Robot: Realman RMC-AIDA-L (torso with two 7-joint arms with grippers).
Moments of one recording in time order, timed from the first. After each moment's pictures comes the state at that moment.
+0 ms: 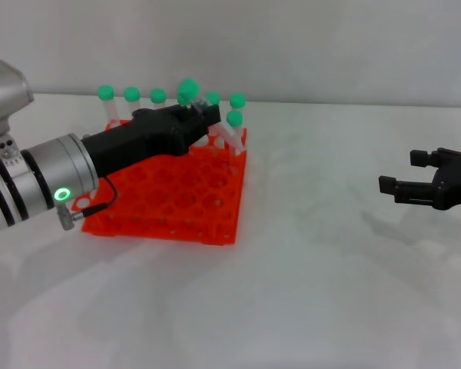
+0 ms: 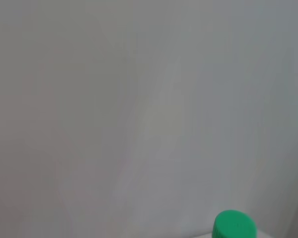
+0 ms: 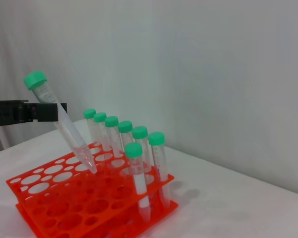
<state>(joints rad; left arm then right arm) -0.50 -2.08 1.13 0.68 1.33 1.15 -1.48 0.37 2.01 -1.14 -1.01 1.43 1.14 -1.42</state>
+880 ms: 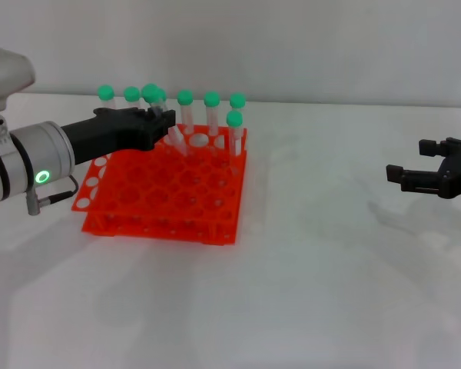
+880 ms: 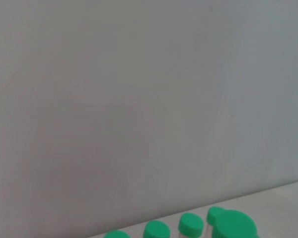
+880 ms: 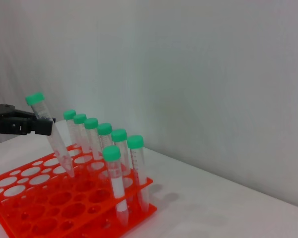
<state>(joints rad) -0.46 -2.08 1.13 0.88 1.65 0.91 -1.73 0.39 2.00 -1.13 -1.01 1.41 1.10 -1.42</state>
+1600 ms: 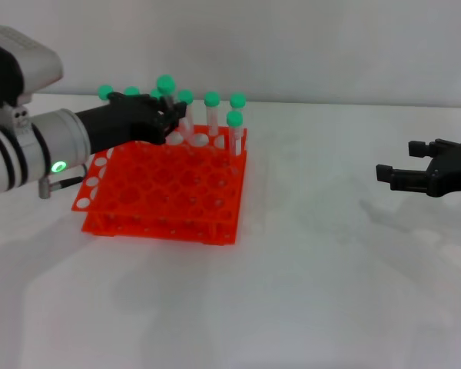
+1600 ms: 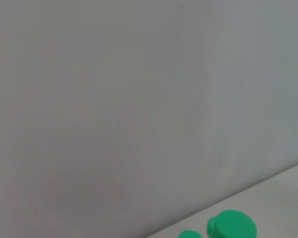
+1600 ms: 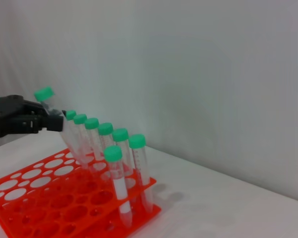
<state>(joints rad) -0.52 -2.08 1.14 0.84 1.65 0.87 -1.57 0.43 2.00 -1.13 -0.95 1.41 1.09 -1.41</state>
